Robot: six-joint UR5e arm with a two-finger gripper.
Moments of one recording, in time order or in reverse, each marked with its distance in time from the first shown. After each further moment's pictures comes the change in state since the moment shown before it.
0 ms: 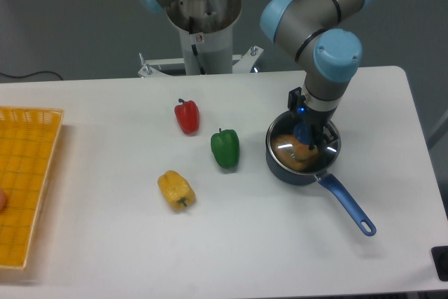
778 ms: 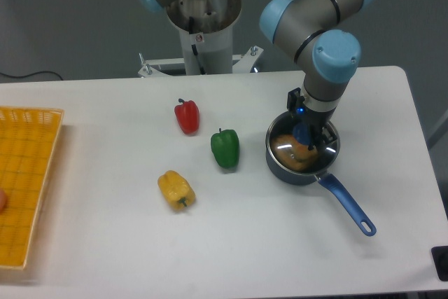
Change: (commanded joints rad) arm -0.005 -0.002 -0.006 0.009 0.000 -0.003
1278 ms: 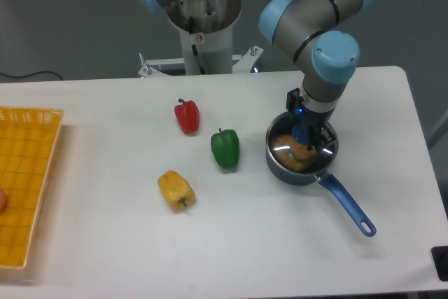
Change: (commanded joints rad) arm 0.002 0.000 -0.008 0.006 0.000 0.003
